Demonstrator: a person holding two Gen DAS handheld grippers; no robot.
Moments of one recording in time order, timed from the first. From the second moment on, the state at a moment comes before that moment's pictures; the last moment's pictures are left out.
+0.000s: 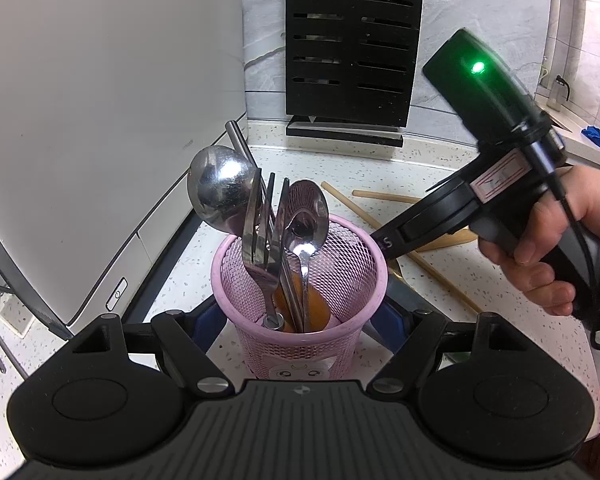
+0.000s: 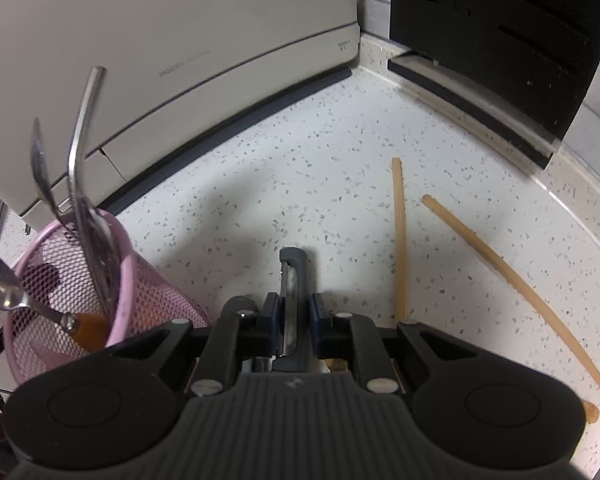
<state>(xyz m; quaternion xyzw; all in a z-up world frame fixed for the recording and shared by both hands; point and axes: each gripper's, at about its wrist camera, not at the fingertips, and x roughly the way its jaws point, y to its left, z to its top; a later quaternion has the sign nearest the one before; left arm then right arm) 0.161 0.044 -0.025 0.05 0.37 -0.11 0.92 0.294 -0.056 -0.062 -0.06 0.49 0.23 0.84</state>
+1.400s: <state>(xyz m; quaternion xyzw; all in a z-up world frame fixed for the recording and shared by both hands) 0.160 0.044 -0.025 0.05 0.36 -0.11 0.92 0.178 -0.117 0.116 0.03 0.18 0.29 0.94</state>
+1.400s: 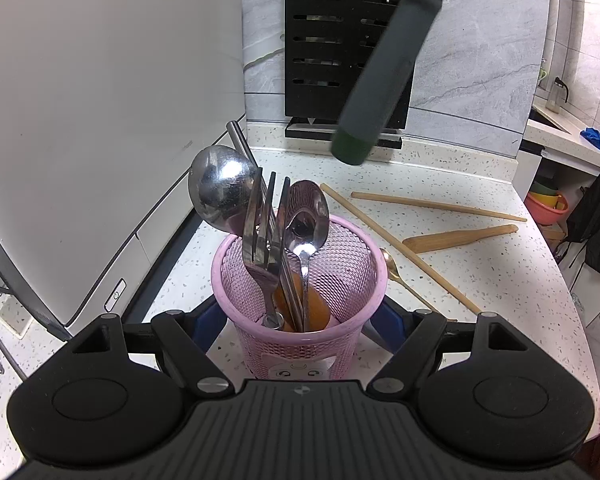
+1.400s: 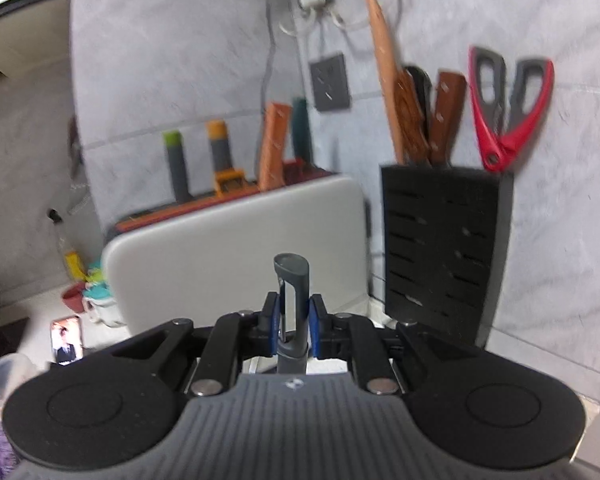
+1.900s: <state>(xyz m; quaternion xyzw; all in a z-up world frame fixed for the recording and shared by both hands) 0.159 0.044 -0.024 0.05 0.36 -0.11 0.92 0.182 -0.073 0.074 -0.03 0.25 0.33 0.91</state>
